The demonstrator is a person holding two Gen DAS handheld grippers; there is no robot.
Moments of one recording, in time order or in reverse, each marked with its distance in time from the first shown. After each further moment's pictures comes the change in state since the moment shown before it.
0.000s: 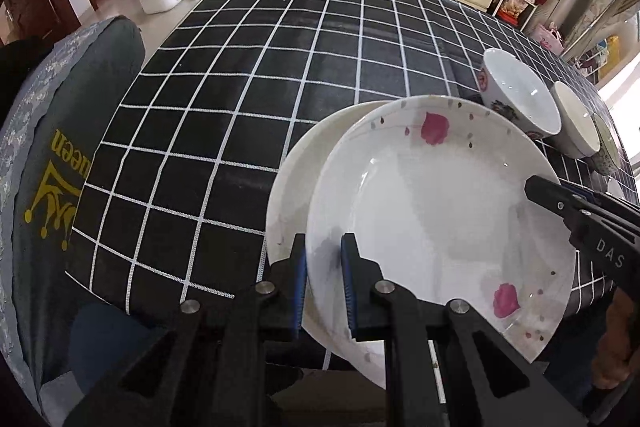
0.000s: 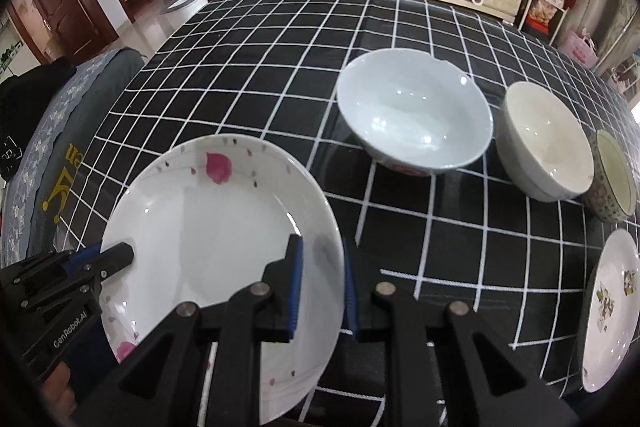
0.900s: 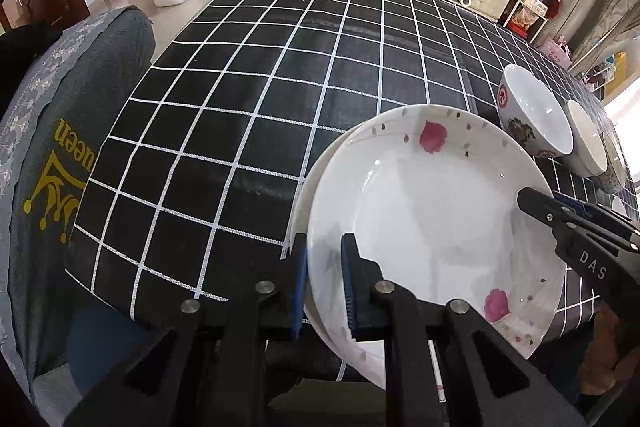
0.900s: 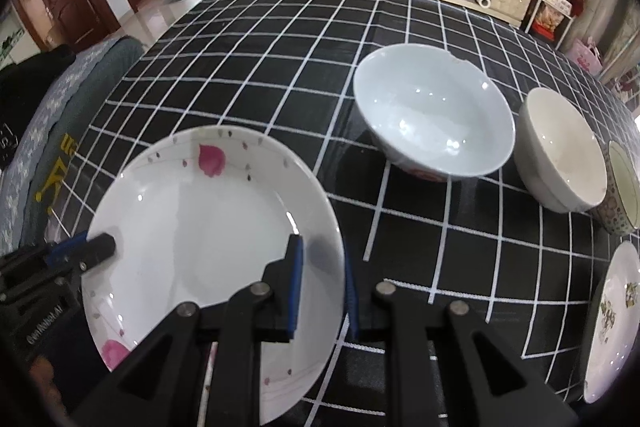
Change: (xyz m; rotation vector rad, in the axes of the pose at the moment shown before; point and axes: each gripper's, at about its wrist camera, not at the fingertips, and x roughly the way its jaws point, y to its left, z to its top) left arm 0.005 0.013 0.002 -0.049 -0.008 0.003; right arm 0.012 0.006 -0.001 -0.043 0.018 -0.021
